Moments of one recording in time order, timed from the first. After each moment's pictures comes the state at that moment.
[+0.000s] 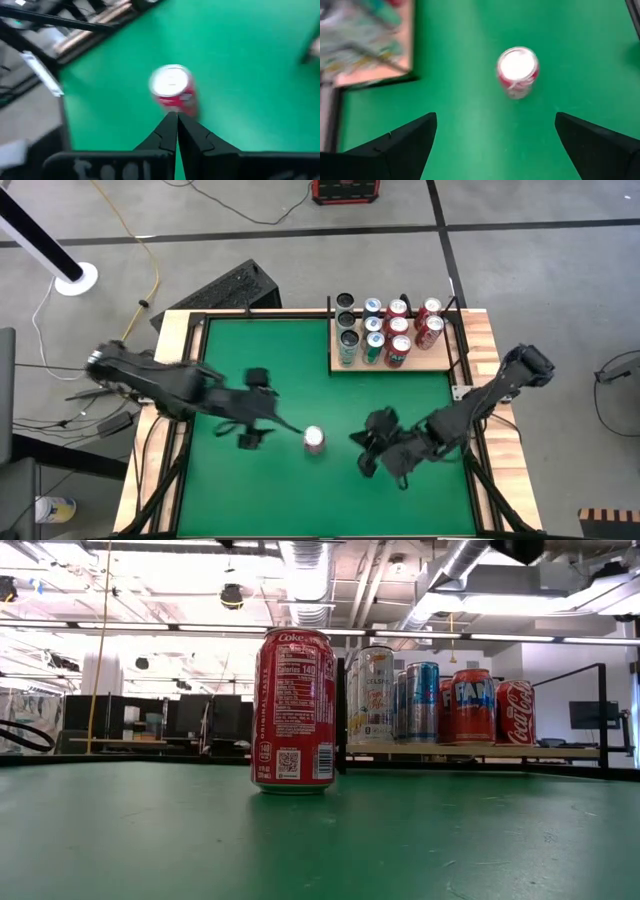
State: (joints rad) left arm -0.33 1.38 1.46 -0.96 -0.30 -0.08; right arm 0.56 1.49 1.23 -0.54 0.65 1.00
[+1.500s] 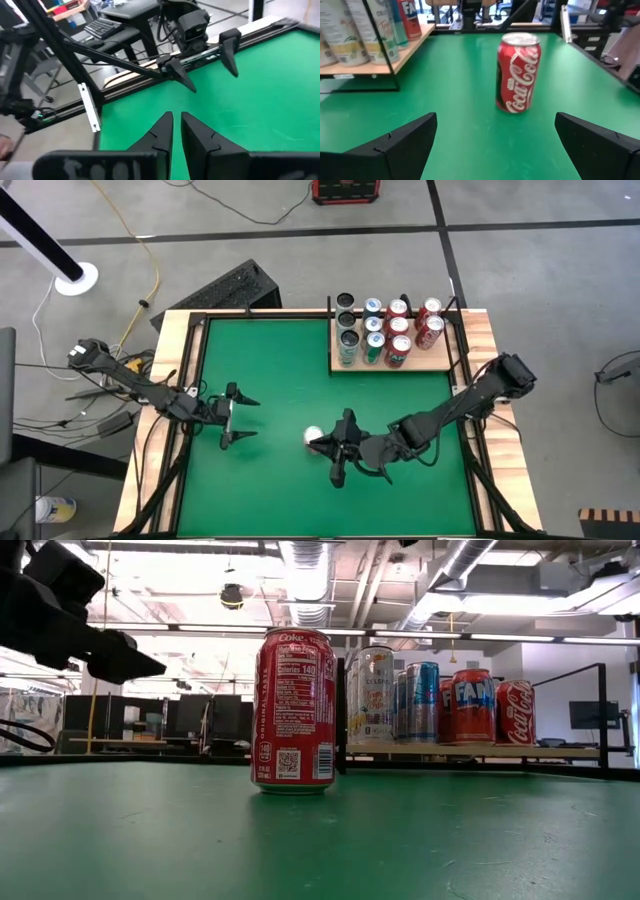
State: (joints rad) left arm -0.45 0.52 0.01 0.37 -0.43 -0.07; right arm 0.48 1.69 1.27 0.09 0.57 0.54
